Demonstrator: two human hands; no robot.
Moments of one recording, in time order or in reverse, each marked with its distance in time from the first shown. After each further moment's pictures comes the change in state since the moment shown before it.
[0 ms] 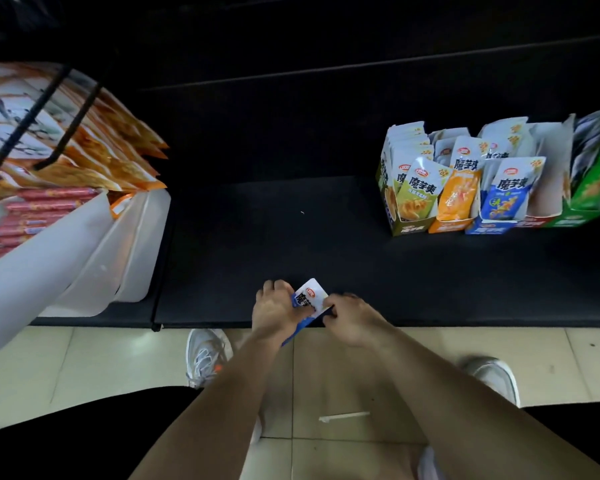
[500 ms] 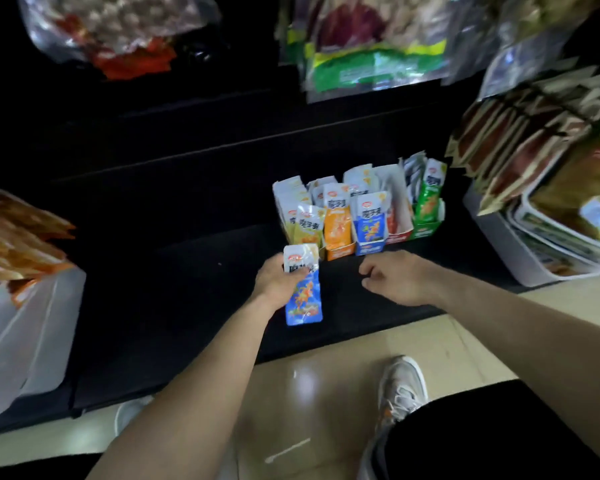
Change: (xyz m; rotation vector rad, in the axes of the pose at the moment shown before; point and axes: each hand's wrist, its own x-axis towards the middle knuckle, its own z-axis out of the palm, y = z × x) left_hand -0.002 0.213 -0.040 -0.570 -0.224 0.156; right_hand -0.145 0.095 -0.208 -0.177 0.262 0.058
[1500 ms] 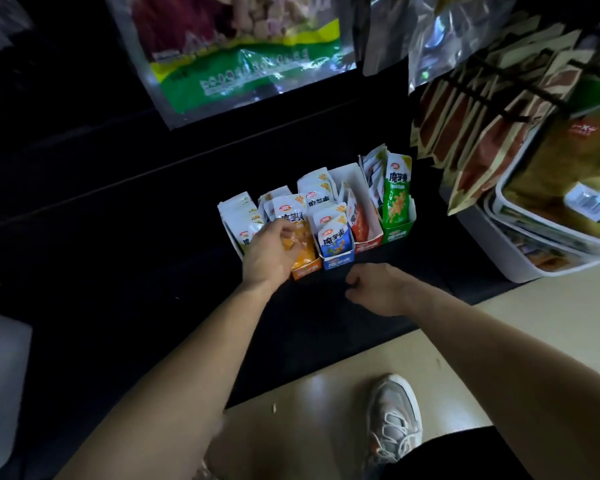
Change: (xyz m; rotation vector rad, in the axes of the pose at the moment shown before) left_hand 0.085 0.071 0.074 0.489 0.192 0.423; right_hand 0.059 0.079 0.010 0.133 -0.063 0.124
